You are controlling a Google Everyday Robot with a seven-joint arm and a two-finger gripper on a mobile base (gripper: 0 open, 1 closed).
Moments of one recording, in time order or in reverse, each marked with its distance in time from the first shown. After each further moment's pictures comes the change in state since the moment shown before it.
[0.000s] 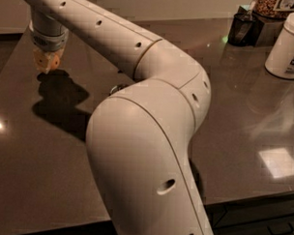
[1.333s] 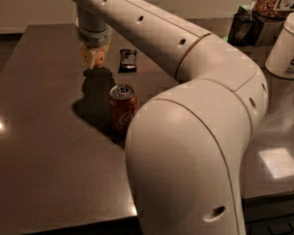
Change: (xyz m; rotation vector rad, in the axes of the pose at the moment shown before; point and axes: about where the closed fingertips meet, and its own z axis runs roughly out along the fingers) arm 0.111 -0.063 -0.049 0.149 0.148 0.159
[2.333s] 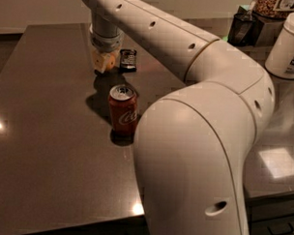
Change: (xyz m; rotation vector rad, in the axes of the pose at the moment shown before) arm 0.032 -0.020 0.017 -0.013 0.026 0.034
